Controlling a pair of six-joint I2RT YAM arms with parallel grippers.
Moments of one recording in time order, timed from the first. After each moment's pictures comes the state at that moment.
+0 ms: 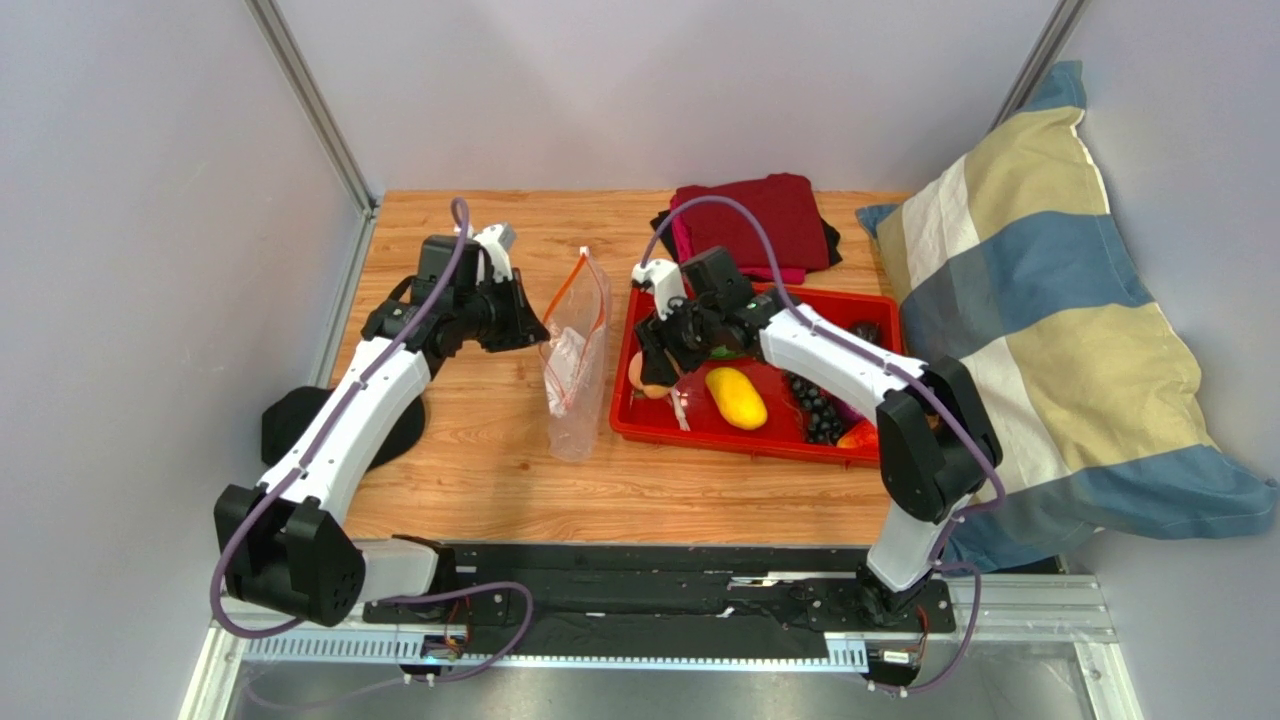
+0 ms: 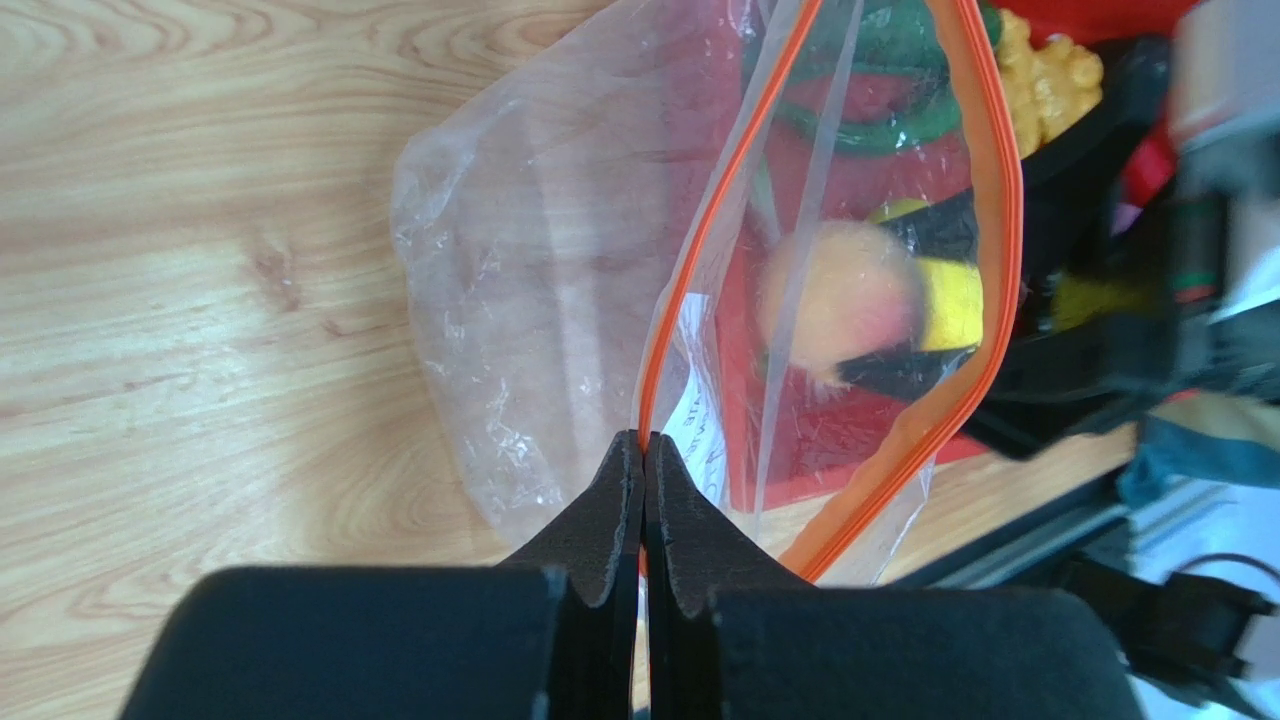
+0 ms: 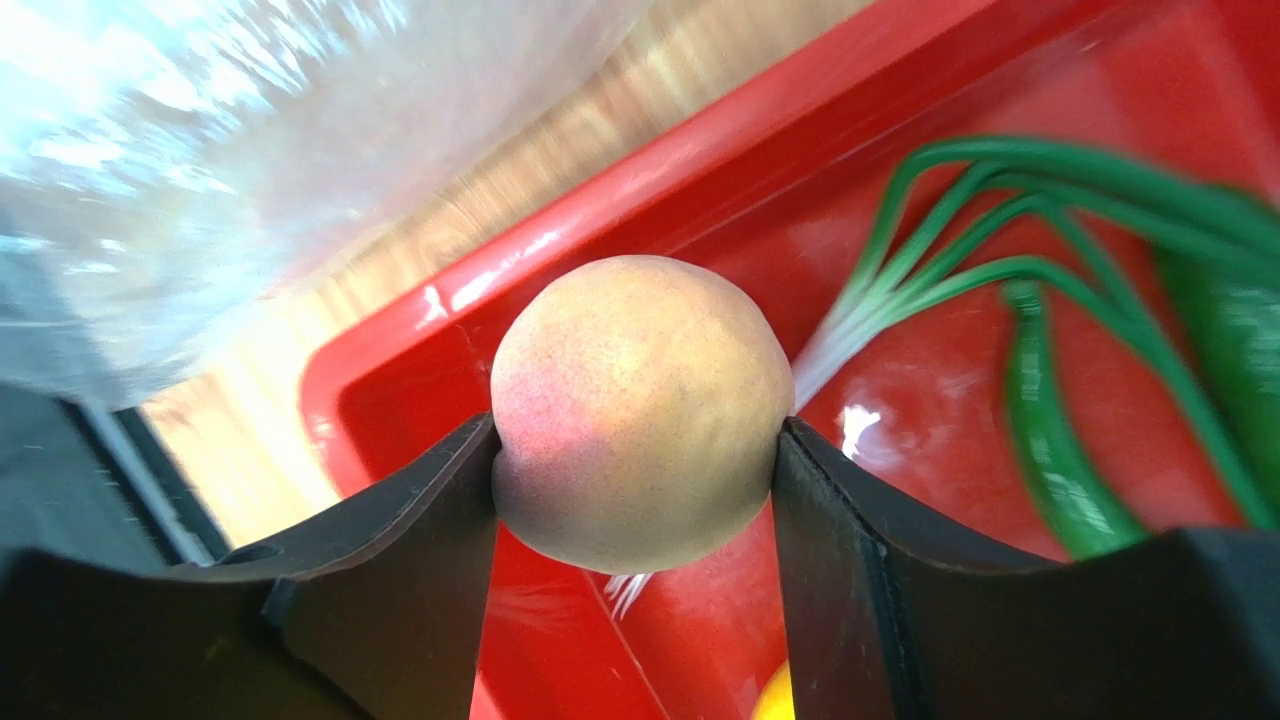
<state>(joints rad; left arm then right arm) -0.24 1.29 1.14 -0.60 0.33 -0.41 0.63 1.76 1.30 -0.41 -0.37 -0.10</state>
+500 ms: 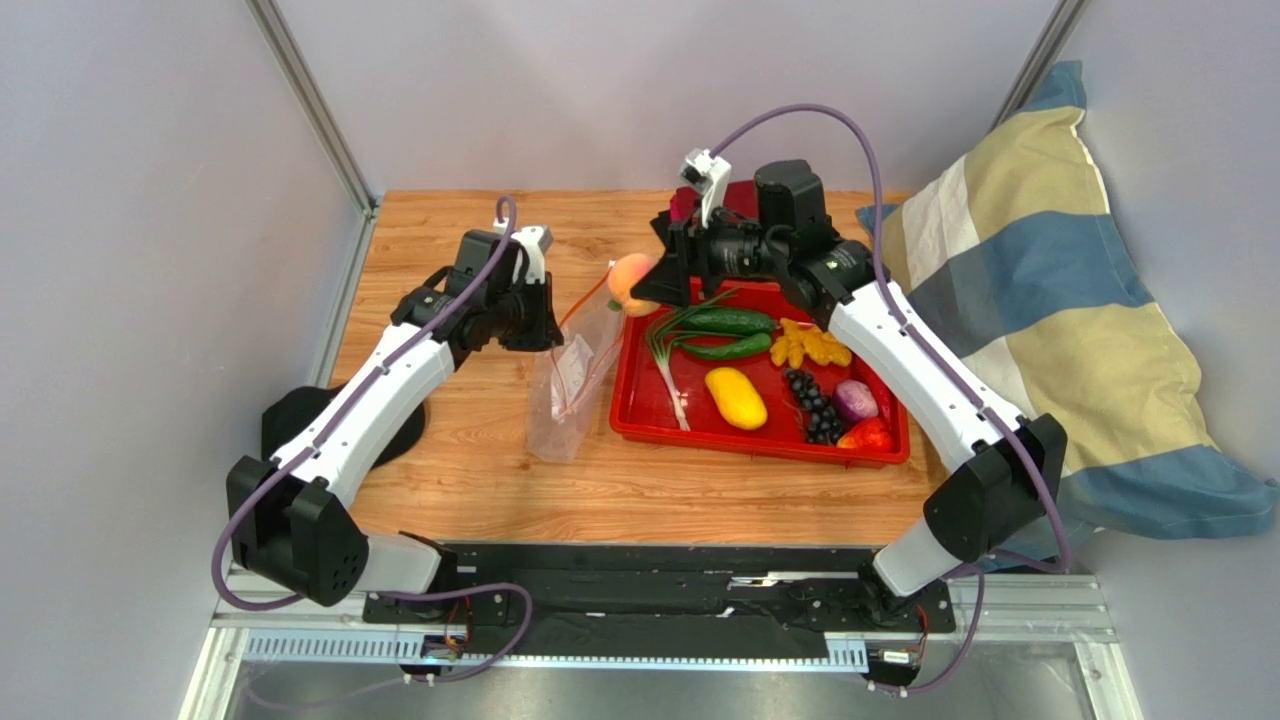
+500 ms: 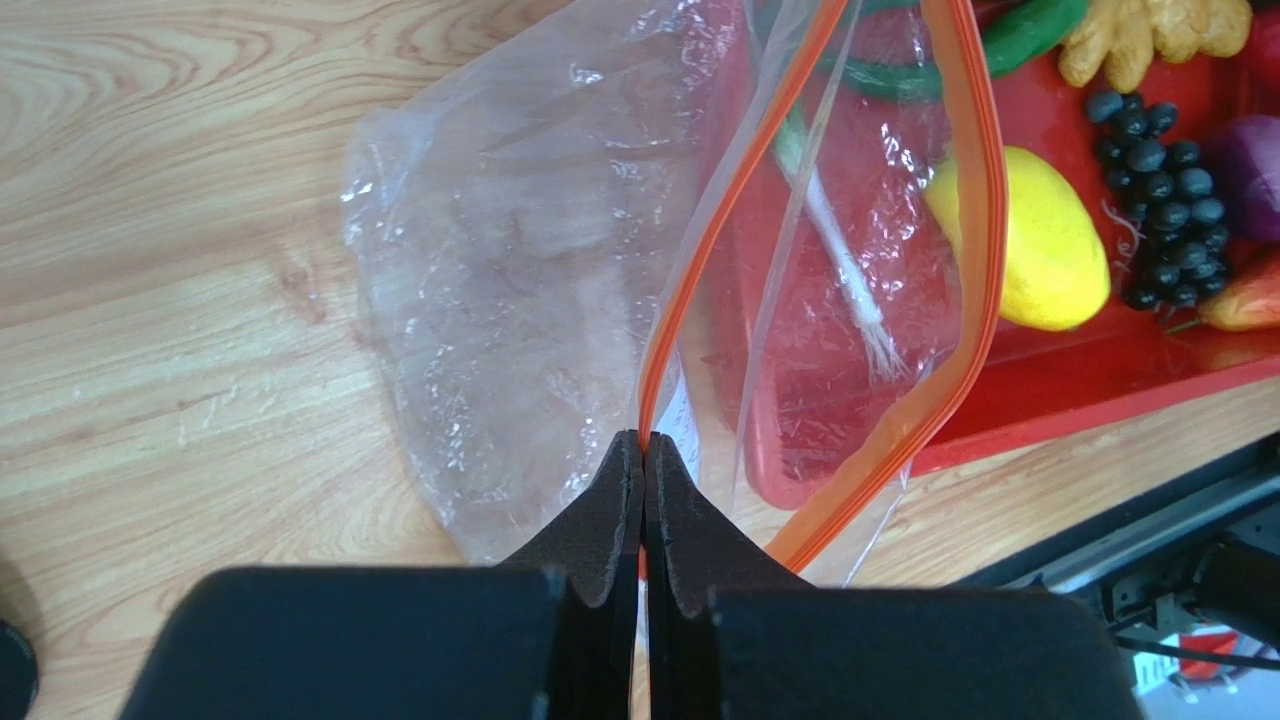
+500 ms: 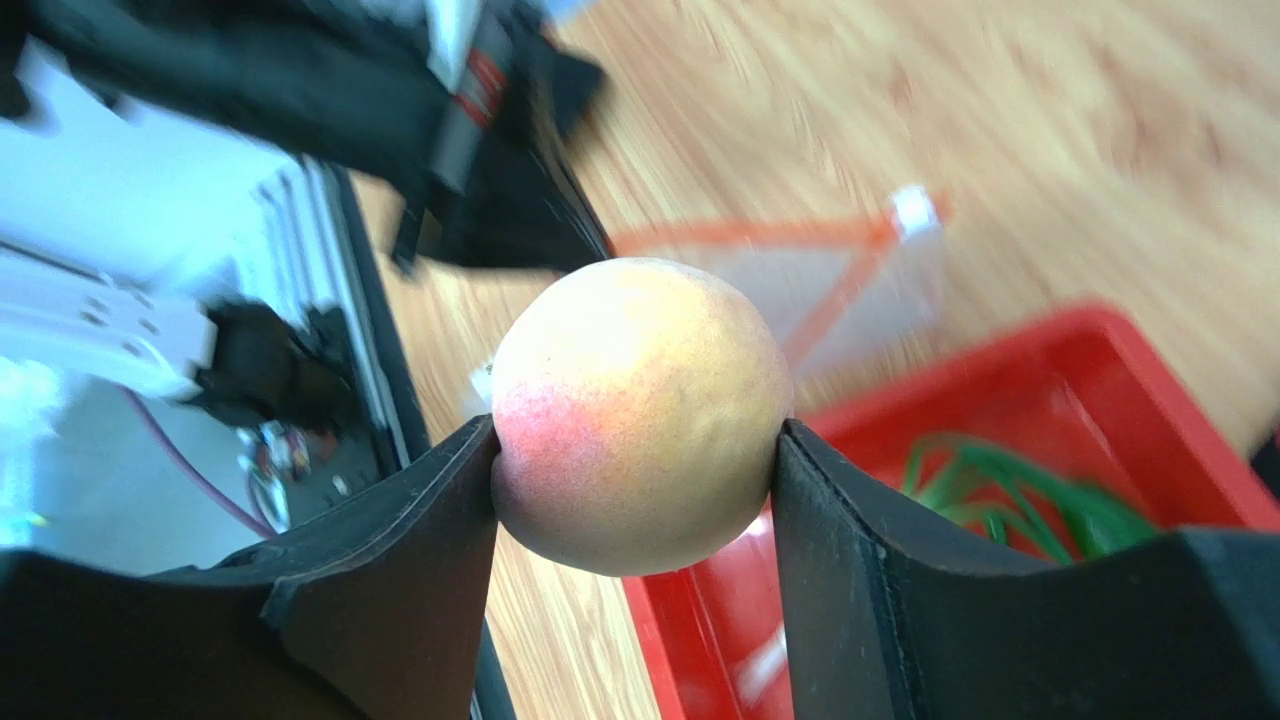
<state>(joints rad) -0.38 1.35 1.22 -0.67 0.15 -0.30 0.51 1.55 1.55 -0.41 -0.69 0.10</state>
